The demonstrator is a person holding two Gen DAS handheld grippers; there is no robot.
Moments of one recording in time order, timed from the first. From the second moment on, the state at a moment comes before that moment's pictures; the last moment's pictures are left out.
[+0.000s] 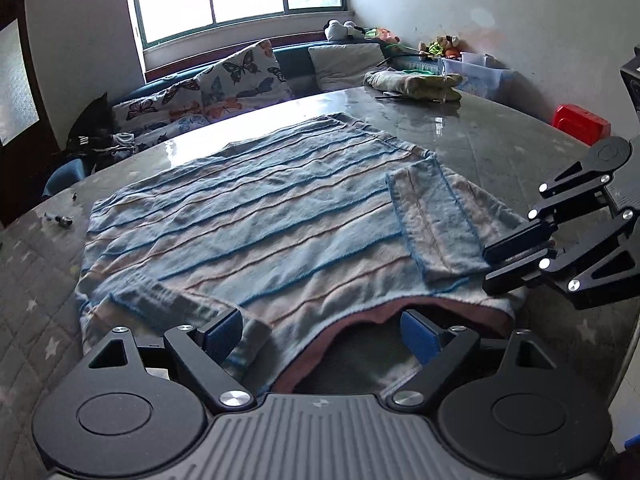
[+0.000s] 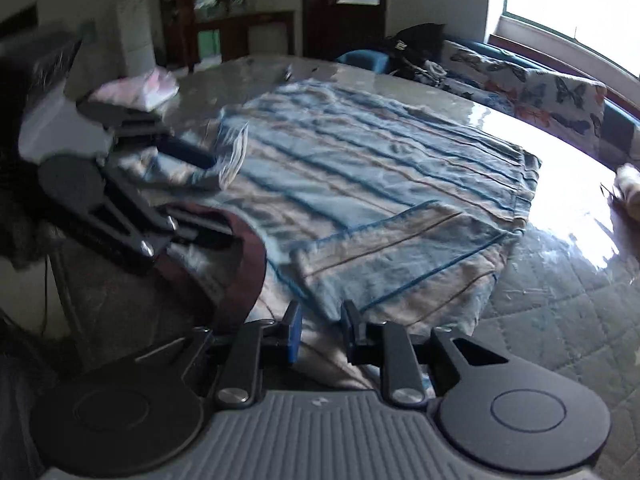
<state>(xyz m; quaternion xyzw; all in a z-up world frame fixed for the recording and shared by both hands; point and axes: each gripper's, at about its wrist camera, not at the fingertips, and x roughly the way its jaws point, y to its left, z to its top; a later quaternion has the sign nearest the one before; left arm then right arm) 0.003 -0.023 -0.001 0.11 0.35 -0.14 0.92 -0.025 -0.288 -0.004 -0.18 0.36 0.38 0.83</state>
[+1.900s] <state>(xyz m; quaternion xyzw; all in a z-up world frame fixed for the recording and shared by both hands) -0.052 0.060 0.000 0.15 0.37 0.02 0.92 -0.032 -0.278 -0.004 -0.17 0.36 0.42 0.81</state>
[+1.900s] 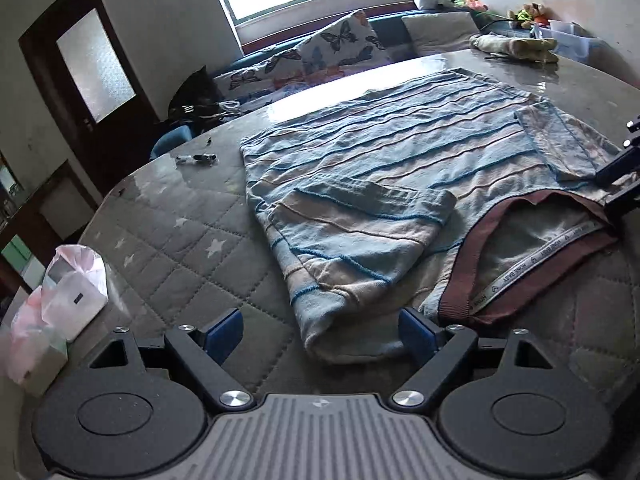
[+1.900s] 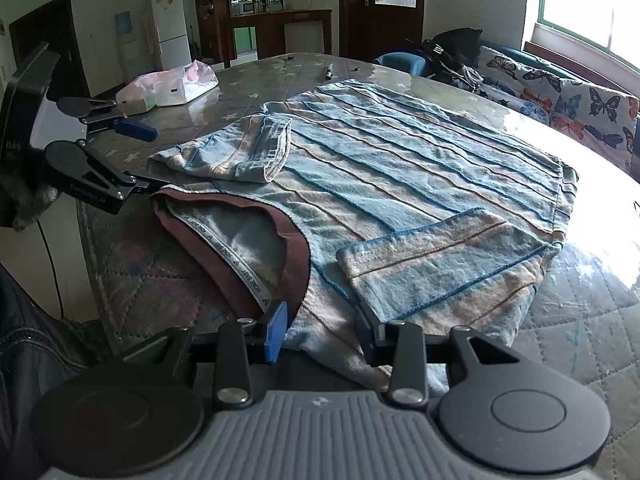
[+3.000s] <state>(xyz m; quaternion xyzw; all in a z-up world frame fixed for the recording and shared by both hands) -0.063 0.061 0.017 0.19 0.31 -0.10 0.92 -0.034 -0.283 0.005 -0.17 0.36 0.41 0.82</state>
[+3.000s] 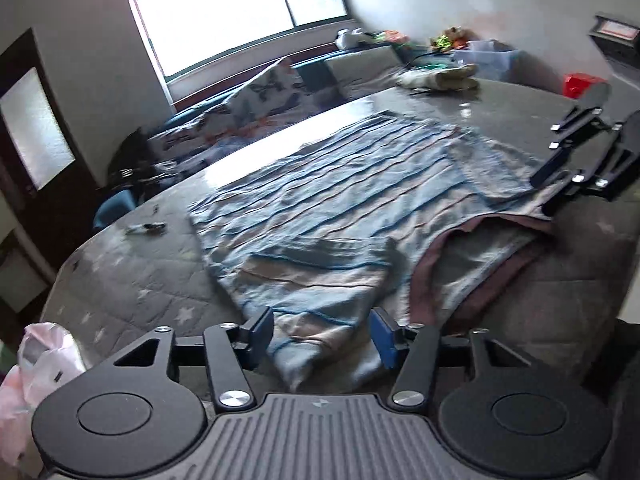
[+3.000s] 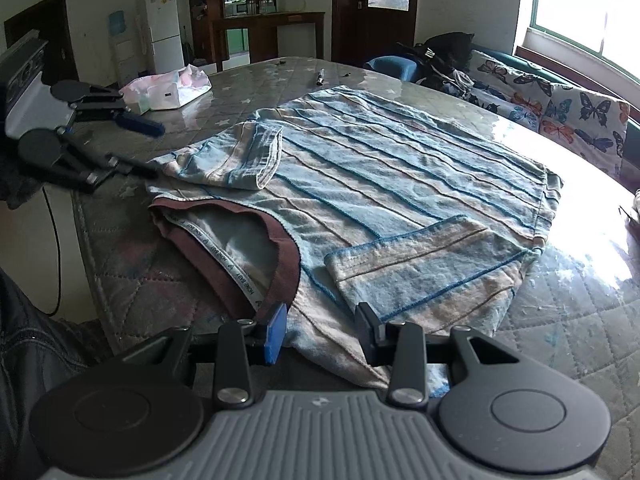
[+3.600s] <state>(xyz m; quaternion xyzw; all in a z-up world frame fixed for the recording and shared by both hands) -0.085 0.044 0.007 0.32 0.30 -0.20 0.88 -0.035 -0.288 0.013 -0.19 0.36 0.41 0.82</state>
